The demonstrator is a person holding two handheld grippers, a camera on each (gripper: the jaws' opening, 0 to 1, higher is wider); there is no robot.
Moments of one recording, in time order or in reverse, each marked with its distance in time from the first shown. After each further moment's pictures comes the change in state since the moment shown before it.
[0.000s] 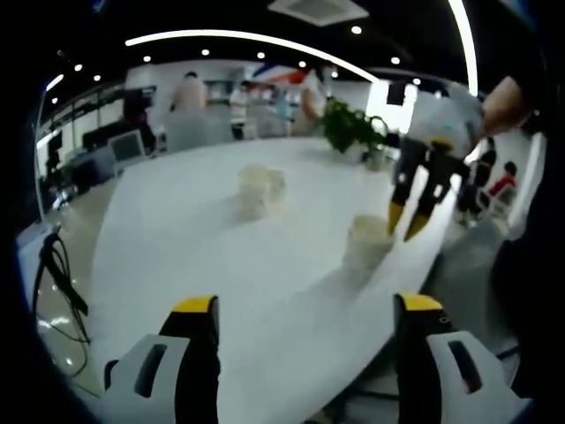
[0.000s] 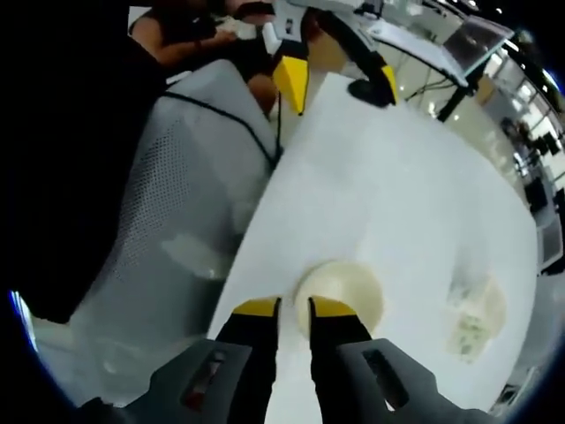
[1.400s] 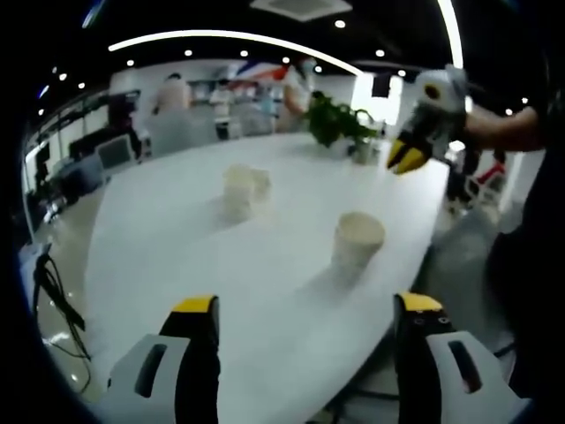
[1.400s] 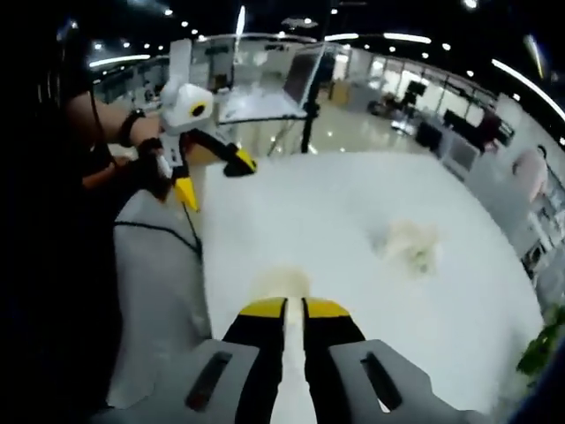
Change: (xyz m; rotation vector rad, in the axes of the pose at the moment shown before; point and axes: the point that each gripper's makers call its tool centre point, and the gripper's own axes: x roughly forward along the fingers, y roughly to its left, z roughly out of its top) left arm 0.003 -0.011 0.003 0.054 0.029 -0.062; right arm -0.095 -0.029 -0.028 0.639 -0.453 -0.457
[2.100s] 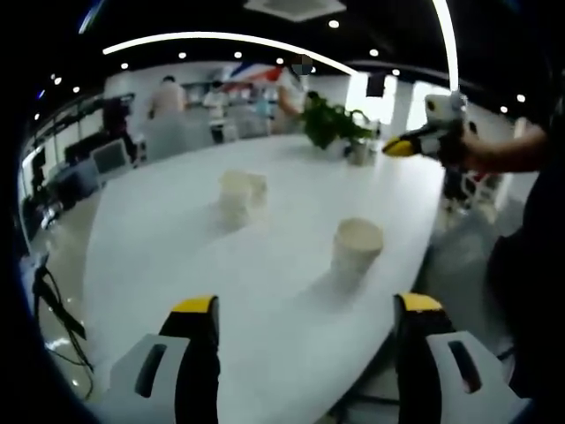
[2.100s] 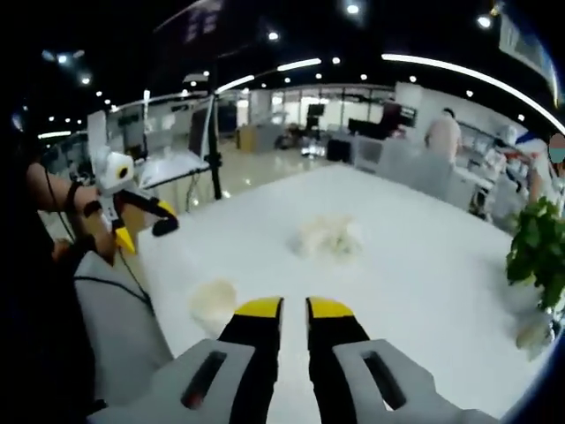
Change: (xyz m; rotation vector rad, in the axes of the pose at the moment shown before) left arm 0.005 0.000 0.008 0.007 -0.004 -0.014; right arm -0.043 -0.062 -0.037 0.263 -0.223 -0.282
